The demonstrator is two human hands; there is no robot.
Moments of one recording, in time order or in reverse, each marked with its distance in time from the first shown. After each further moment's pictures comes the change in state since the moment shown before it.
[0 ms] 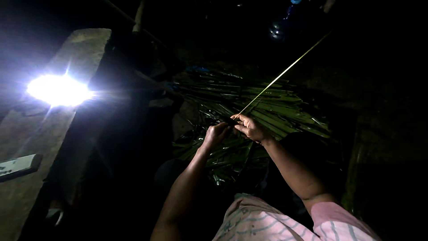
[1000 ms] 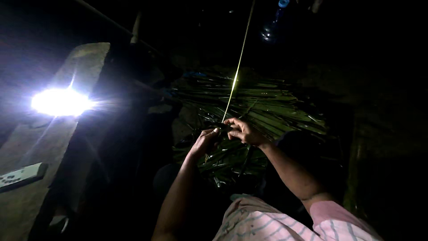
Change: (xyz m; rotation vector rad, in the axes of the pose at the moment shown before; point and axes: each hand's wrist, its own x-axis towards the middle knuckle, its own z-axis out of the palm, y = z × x) left_hand -0.018 0.029 -0.025 -0.719 -0.203 -0.405; right_hand -0.014 -0.002 0.000 -0.035 -0.082 -0.068
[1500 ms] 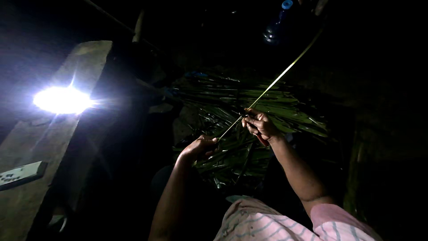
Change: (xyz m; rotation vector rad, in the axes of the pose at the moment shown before) left_hand -0.022 0.014 -0.022 0.048 -0.166 -0.221; right_hand -0.009 -0.008 -0.036 0.407 0.212 -0.095
